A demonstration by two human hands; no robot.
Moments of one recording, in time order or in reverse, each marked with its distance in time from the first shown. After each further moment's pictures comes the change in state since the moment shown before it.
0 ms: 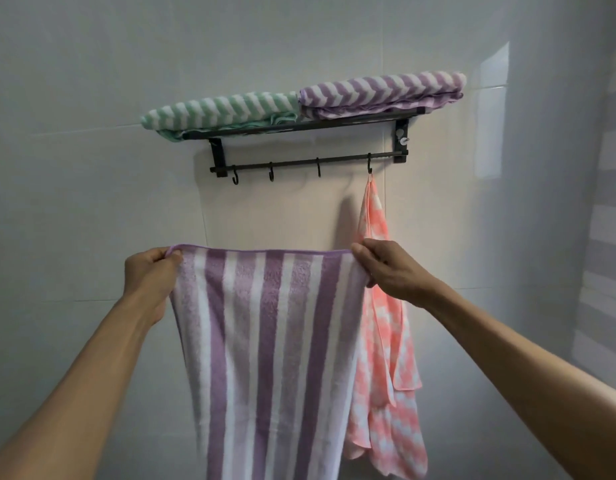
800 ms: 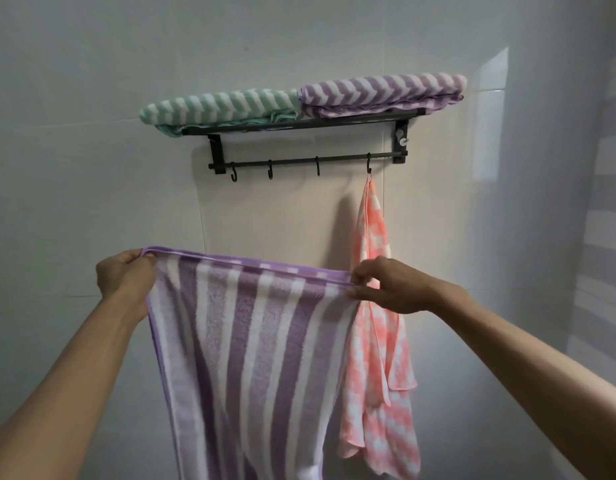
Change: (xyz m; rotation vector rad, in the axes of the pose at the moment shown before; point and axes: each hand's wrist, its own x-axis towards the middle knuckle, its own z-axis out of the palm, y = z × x) left_hand 0.025 -0.019 -0.016 0.056 0.275 -0.032; right_hand -0.006 0.005 -0.009 -0.448 -0.318 -0.083
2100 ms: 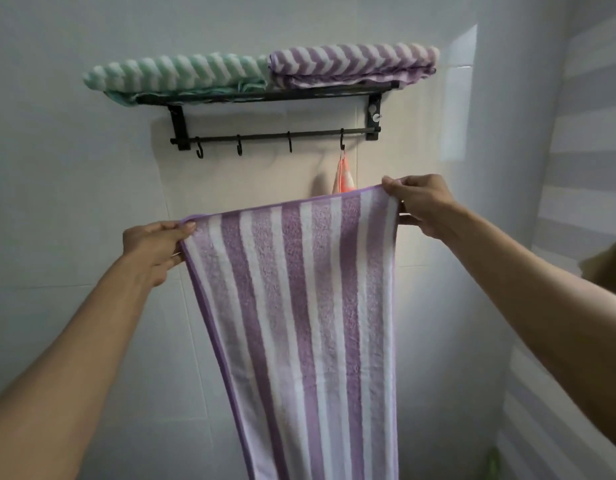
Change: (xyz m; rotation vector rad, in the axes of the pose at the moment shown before) left_hand -0.033 0.022 0.060 -0.203 -0.497 -0.144; right_hand 0.007 0.041 -0.071 0.895 0.687 0.555
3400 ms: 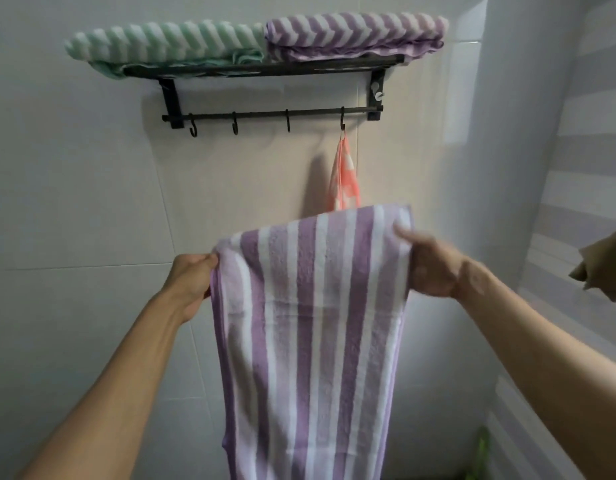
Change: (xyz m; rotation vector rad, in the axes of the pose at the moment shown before) left_hand -0.026 -0.092 0.015 0.154 -0.156 -0.117; right_hand -0.058 0.088 -0.025 0.250 -0.480 0.411
